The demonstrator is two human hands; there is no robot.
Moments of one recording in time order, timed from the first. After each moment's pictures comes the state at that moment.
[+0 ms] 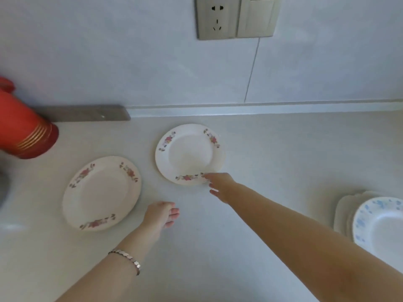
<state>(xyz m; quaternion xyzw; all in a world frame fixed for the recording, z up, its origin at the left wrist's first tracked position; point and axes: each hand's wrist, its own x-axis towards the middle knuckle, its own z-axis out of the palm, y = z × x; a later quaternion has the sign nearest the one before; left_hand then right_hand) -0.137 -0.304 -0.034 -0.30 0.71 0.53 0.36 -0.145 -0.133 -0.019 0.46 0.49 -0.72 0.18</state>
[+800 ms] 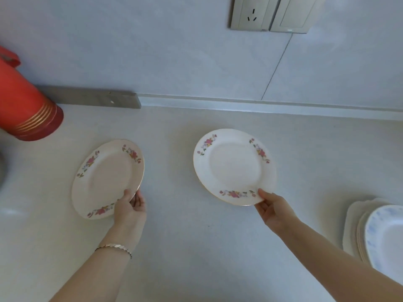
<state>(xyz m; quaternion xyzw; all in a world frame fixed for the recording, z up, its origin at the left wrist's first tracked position) -0.173 -0.383 -0.046 -0.49 0.30 0.82 0.04 -0.062 -0.090 -0.032 0.46 0.29 -0.84 0.01</state>
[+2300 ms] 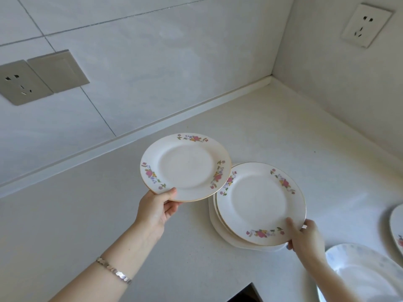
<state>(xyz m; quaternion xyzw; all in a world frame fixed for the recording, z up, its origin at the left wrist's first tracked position) -0.017 -0.046 0.063 -0.07 0.63 0.66 0.40 0.245 0.098 -0.020 0.68 0.57 -0.44 -0.15</state>
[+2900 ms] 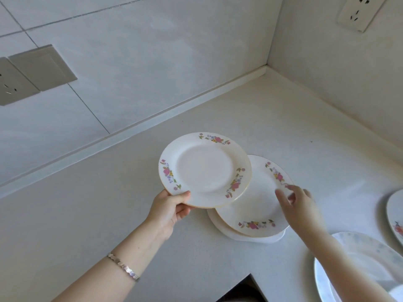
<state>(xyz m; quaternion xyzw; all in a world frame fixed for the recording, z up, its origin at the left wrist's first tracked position) 0.005 -0.035 0.056 -0.02 0.65 0.59 0.48 0.224 0.119 0.019 0.61 0.72 -0.32 -0.07</state>
